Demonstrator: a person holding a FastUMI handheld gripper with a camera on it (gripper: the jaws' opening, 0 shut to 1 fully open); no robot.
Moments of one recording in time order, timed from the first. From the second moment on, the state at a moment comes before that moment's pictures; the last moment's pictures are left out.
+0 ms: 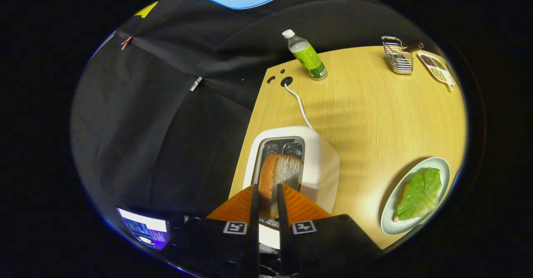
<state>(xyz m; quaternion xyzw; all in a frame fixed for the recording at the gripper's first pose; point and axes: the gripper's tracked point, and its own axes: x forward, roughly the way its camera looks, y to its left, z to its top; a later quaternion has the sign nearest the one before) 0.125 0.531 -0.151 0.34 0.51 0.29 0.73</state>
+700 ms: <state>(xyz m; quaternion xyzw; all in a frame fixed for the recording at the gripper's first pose) 0.122 0.493 -0.093 0.38 0.47 0.29 0.74</state>
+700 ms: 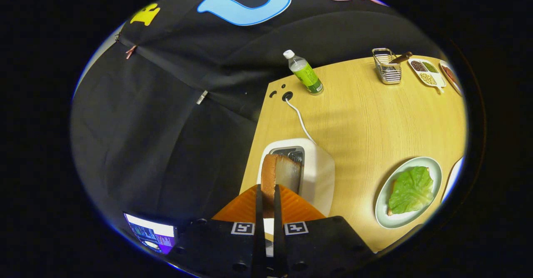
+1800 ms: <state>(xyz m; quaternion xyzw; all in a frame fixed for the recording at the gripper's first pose) 0.086 0.274 -0.153 0.38 0.44 0.24 0.78</state>
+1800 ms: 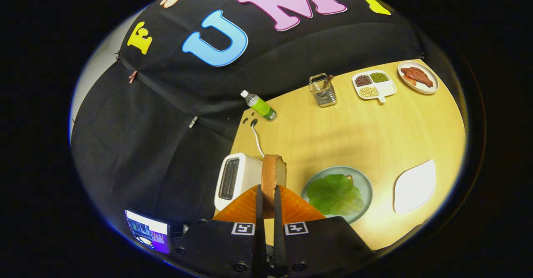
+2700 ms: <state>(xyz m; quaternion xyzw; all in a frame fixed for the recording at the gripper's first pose) 0.067 0.275 -0.314 0.34 0.52 0.23 0.75</state>
